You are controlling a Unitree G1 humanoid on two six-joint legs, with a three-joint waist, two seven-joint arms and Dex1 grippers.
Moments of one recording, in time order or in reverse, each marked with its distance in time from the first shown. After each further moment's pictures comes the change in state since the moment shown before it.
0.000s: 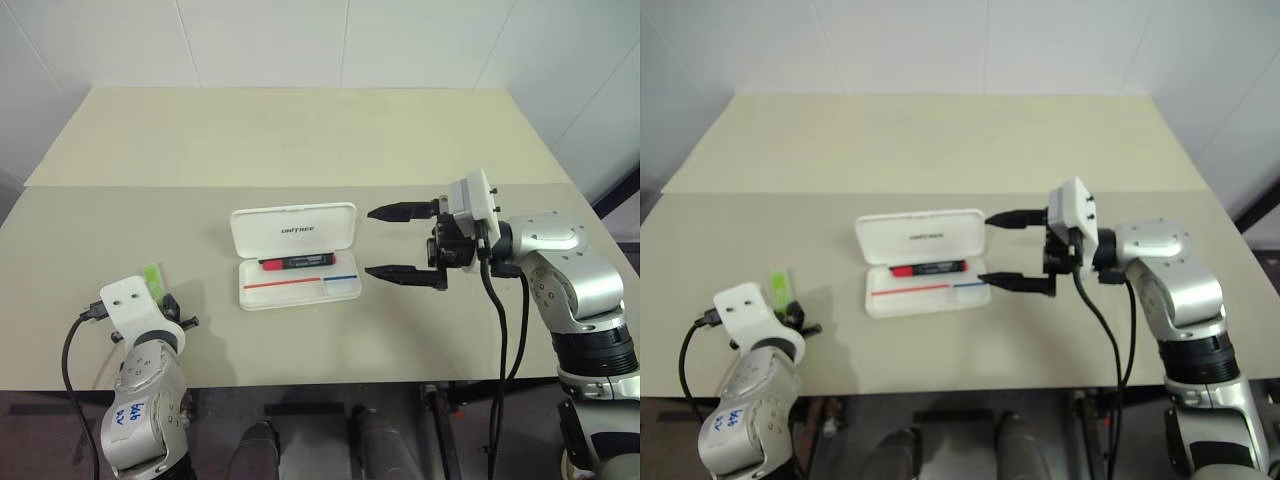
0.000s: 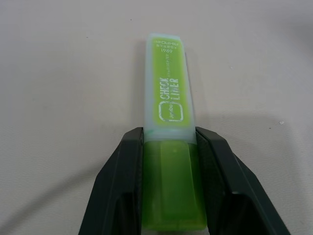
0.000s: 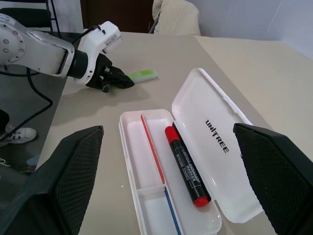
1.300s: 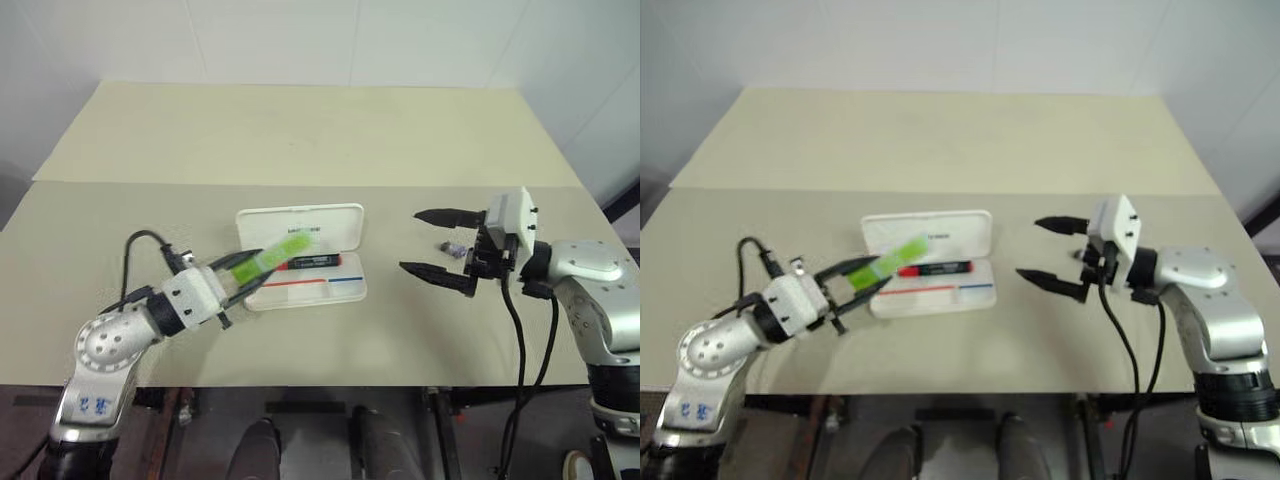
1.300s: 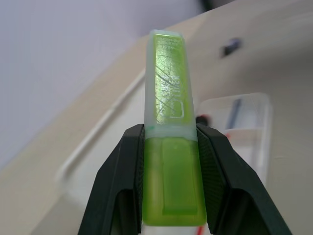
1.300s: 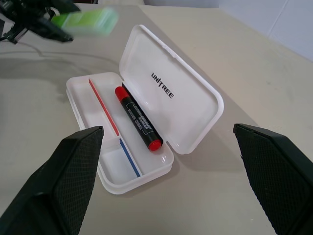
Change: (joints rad) left arm -0.055 0.665 -0.313 0.334 -0.163 -1.093 -1.052; right arm 0.216 -0.081 -0.147 -0.065 -0.031 -0.042 -0.145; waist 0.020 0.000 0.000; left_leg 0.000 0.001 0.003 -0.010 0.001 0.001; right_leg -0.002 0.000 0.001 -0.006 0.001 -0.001
